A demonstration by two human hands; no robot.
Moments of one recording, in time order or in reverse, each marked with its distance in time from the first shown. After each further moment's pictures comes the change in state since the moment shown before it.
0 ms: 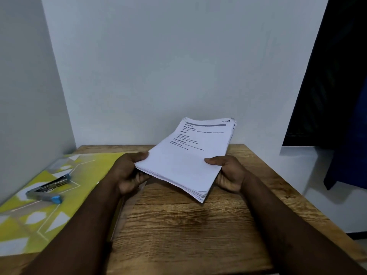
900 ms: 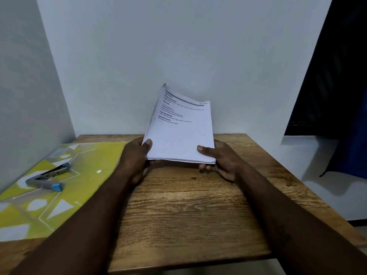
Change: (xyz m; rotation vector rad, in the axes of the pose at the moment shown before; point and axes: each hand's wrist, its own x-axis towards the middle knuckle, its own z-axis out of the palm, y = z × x) left_hand 0.017 -0.026 0.013 0.255 0.133 0.351; right_hand 0.000 0.006 0.012 -0.298 0.064 -0.111
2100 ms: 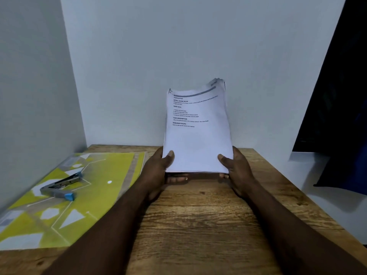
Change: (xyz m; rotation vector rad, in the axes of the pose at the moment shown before) left_hand -0.018 -0.003 0.016 -0.068 -0.258 0.002; right_hand 0.006 0.004 -0.006 -0.003 0.239 -0.239
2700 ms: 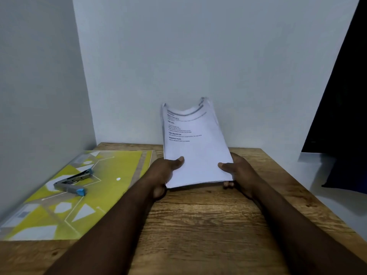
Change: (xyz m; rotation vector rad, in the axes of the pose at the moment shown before) left_hand 0.003 0.001 -0.009 0.012 0.121 -0.236; right_hand -0.003 0.000 -0.004 -0.167 -0.192 0.154
